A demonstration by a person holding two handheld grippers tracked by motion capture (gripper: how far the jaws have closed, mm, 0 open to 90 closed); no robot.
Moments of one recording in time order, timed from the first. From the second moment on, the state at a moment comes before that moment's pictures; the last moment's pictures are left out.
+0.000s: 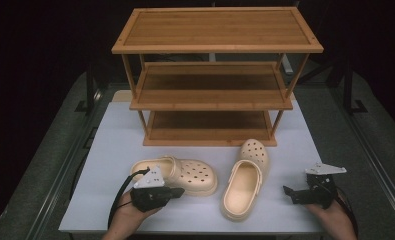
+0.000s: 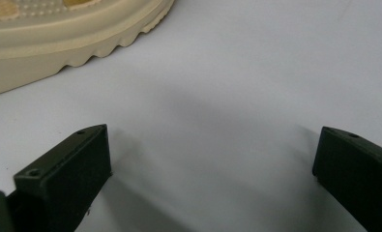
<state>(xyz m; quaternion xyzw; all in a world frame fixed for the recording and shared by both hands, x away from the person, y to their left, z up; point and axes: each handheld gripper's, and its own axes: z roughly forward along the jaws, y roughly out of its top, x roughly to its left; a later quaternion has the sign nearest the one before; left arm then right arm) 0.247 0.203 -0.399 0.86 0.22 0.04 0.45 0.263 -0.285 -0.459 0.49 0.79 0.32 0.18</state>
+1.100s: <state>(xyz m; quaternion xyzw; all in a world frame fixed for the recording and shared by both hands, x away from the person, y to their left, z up) 0.363 0.300 -0.395 0.83 0.36 0.11 0.42 0.264 -0.285 -0.459 0.49 0.79 0.32 0.18</state>
